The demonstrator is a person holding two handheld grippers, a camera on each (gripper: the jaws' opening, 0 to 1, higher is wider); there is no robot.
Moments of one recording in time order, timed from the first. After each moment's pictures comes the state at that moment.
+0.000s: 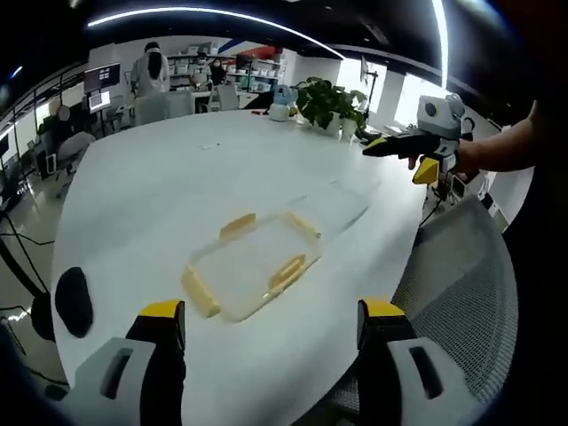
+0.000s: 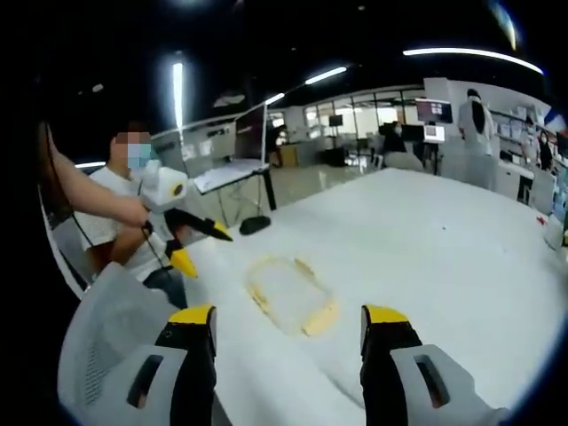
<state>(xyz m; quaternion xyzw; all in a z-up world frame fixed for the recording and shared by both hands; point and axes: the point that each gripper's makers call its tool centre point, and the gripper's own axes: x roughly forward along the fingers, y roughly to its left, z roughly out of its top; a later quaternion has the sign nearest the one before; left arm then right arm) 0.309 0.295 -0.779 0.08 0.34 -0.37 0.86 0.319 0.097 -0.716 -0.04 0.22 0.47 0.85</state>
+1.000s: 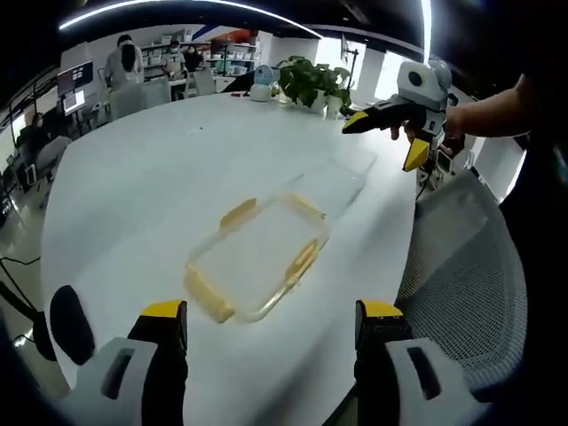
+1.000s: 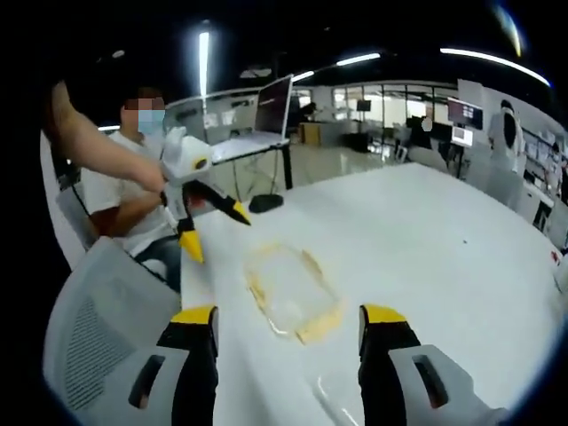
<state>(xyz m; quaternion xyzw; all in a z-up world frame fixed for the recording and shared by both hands) 0.328 0.302 -0.801 0.12 0.37 -0.42 0.82 0.337 0.126 -0.734 -0.11 0.25 0.52 0.81</state>
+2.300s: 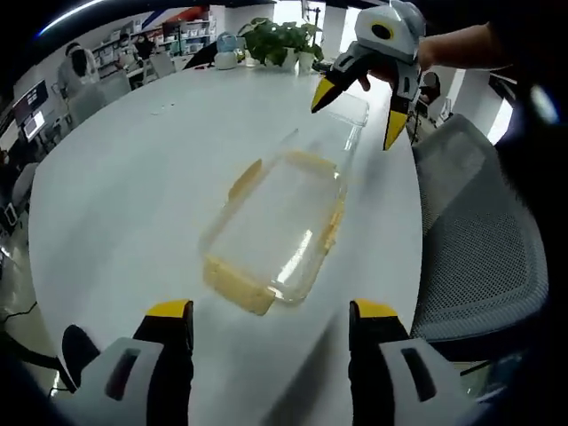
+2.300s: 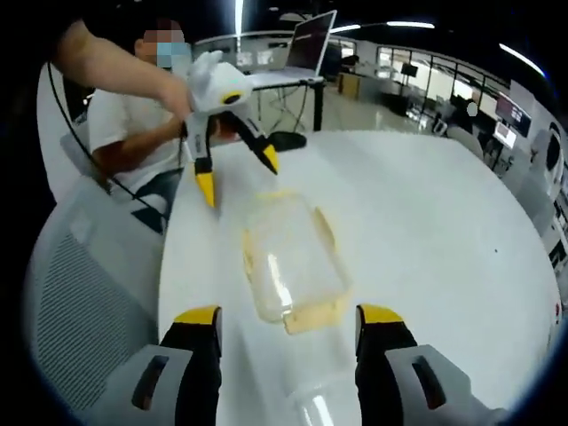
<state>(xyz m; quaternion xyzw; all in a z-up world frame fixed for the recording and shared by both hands) 0.352 0.321 -0.835 0.22 0.40 -0.48 0.75 0.353 0.146 -0.794 -0.25 0.33 0.56 0.72</state>
